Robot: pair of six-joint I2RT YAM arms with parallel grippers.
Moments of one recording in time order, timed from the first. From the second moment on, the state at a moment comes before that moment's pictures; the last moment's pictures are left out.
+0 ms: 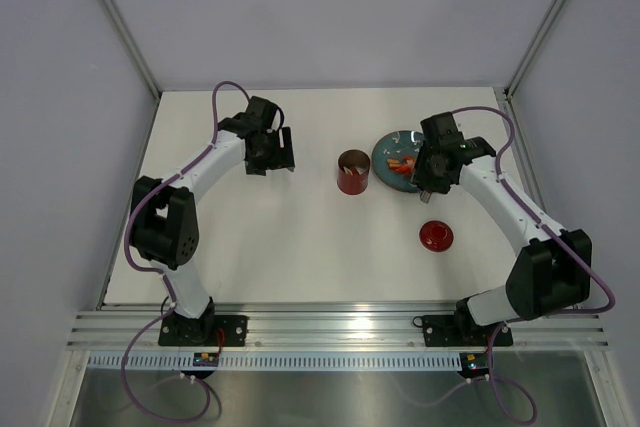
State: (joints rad) left arm -0.36 1.79 1.44 -0.72 0.01 -0.46; right arm 0.30 1.44 1.22 -0.85 0.17 0.58
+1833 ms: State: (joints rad) left arm -0.36 1.79 1.44 -0.72 0.02 -0.46; right arm 0.47 1.39 1.44 -0.89 0.14 0.58
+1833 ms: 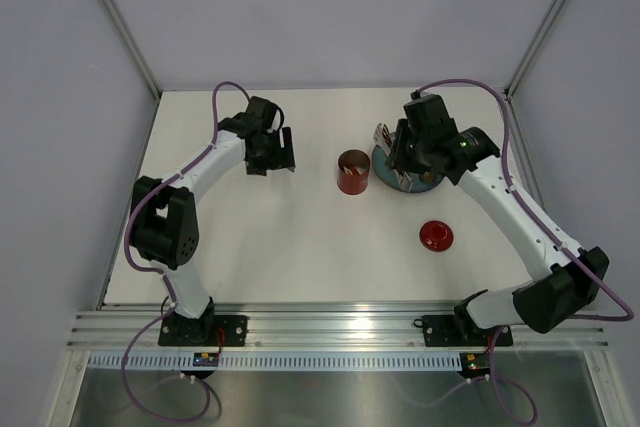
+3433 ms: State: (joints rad) left arm -0.36 1.79 1.44 -0.72 0.02 -0.46; right arm 0.62 1.50 1.47 -0.89 0.16 0.57
